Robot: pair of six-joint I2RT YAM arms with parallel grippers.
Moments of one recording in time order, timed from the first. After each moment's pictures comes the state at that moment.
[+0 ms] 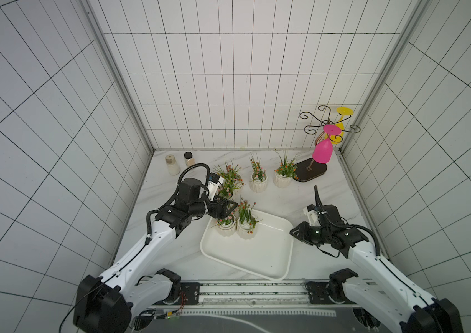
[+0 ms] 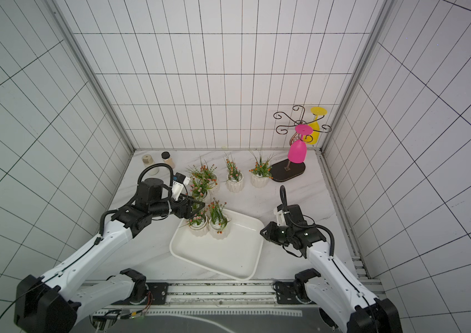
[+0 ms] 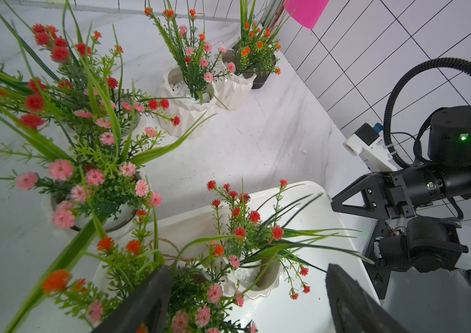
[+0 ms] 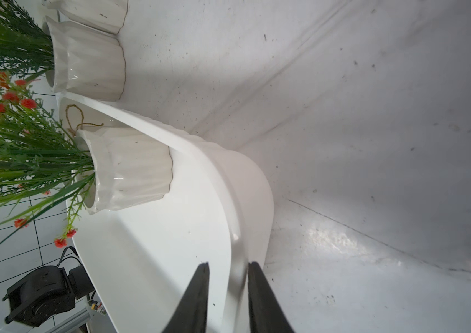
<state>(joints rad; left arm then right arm) -0.40 1.08 0.82 -0.33 0.55 -0.23 0.31 0.89 0.47 -0.54 -0.45 0.62</state>
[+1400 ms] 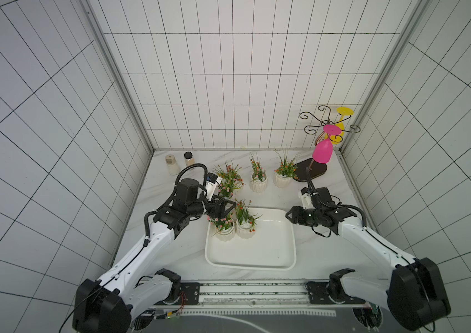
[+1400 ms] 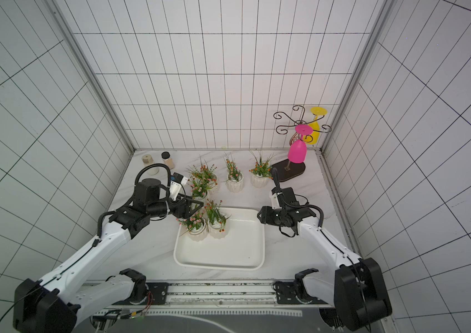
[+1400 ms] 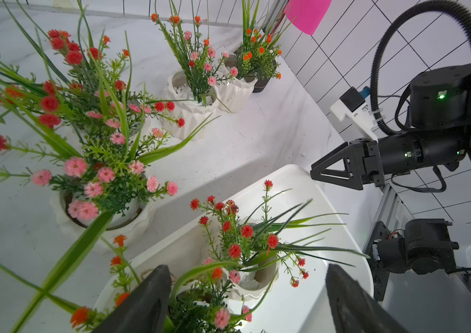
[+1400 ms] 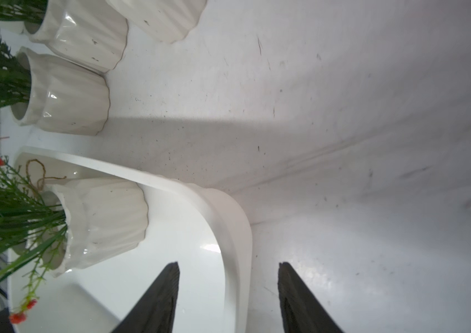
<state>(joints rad) -0.38 1.06 0.81 -0.33 0.57 -0.23 0.30 1.14 0.70 -0.49 -0.26 0.41</state>
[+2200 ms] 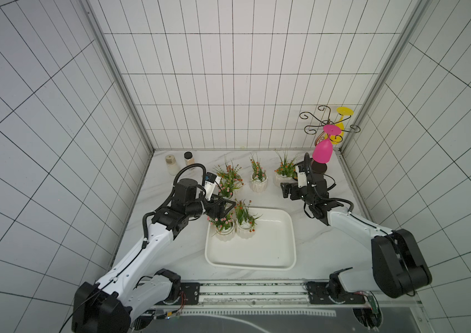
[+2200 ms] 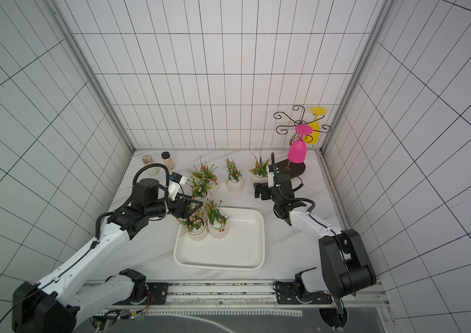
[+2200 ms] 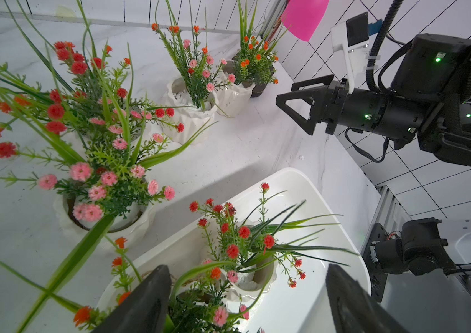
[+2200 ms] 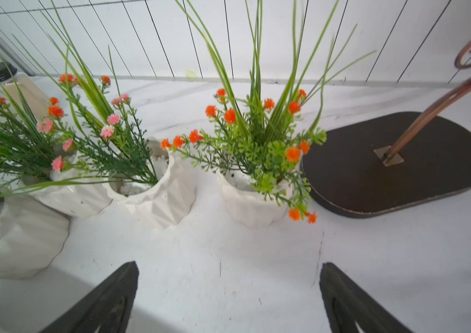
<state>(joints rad) -0.37 1.04 0.81 -0.33 0.58 -0.23 0.30 1.43 0.73 0.24 -0.01 0.11</state>
